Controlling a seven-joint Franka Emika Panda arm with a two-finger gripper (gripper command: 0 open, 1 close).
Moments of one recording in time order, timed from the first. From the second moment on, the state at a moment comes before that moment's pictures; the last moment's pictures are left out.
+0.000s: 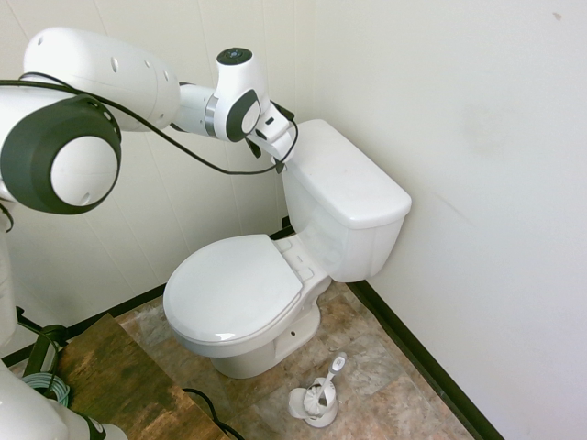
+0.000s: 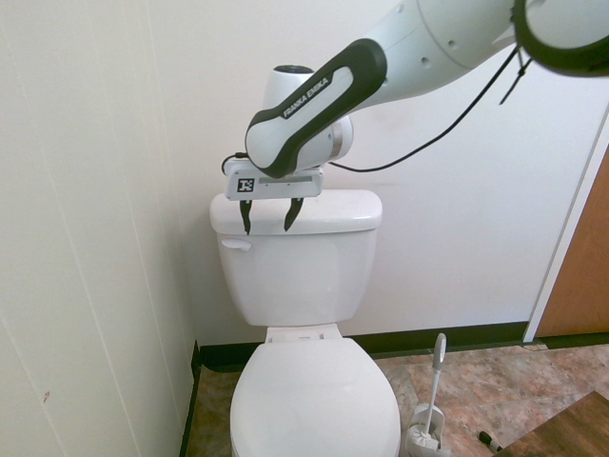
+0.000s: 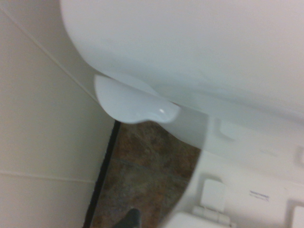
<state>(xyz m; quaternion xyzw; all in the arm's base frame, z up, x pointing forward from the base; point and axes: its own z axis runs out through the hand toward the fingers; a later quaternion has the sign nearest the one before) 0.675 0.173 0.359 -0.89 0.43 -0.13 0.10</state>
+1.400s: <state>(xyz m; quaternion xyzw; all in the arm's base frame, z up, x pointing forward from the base) 0.737 0.201 0.338 -0.84 0.51 -0.11 0.15</state>
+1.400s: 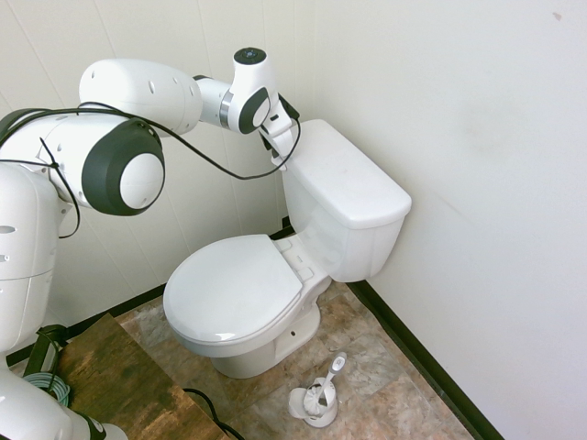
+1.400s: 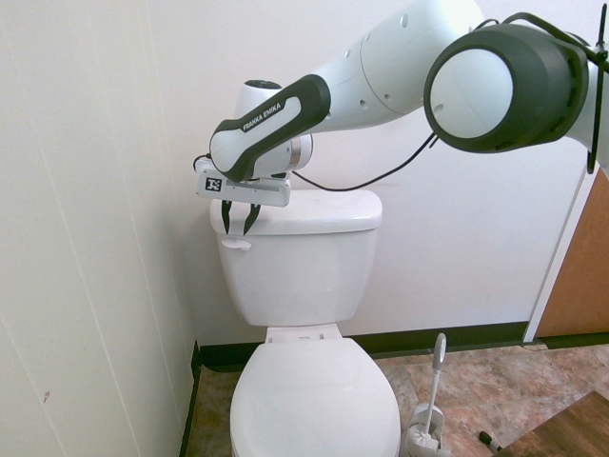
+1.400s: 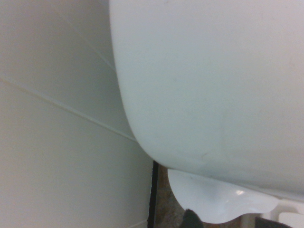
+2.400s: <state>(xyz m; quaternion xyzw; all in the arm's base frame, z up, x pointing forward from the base) 0.749 0.201 0.292 -0.83 0.52 -0.11 0.16</state>
